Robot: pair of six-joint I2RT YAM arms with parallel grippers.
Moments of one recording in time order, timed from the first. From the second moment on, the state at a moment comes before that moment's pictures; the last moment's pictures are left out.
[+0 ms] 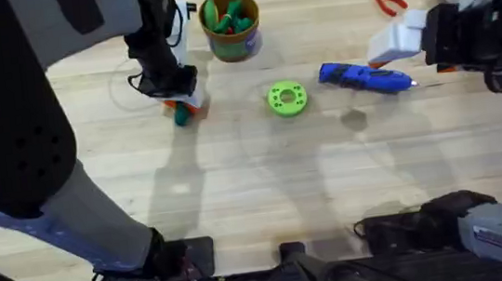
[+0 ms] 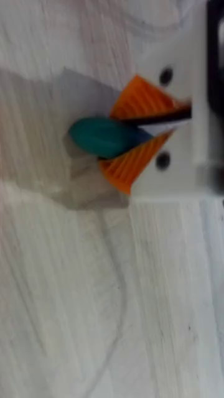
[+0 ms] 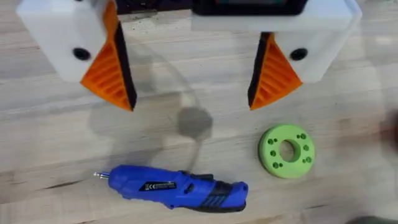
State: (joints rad) left arm -0.15 1.87 1.28 -1.00 0.03 0.04; right arm 0.17 1.12 1.22 -1.24 0.07 0.38
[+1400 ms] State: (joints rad) left arm -0.25 1.90 1.83 -0.91 0.17 0.03; right arm 0.17 1.12 1.22 -1.24 0.07 0.38
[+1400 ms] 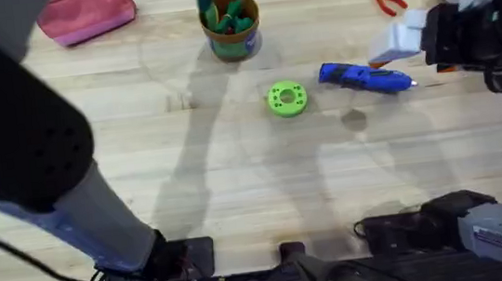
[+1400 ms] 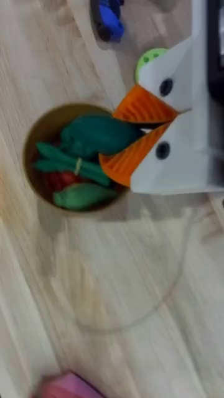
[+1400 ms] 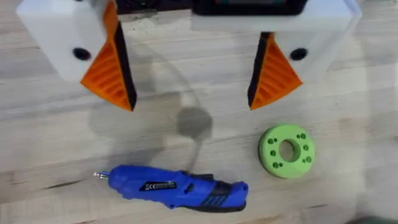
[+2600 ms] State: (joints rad) left arm -0.29 1.72 1.83 -1.22 0.08 0.01; right arm 0.17 1.12 1.22 -1.27 0.07 0.38
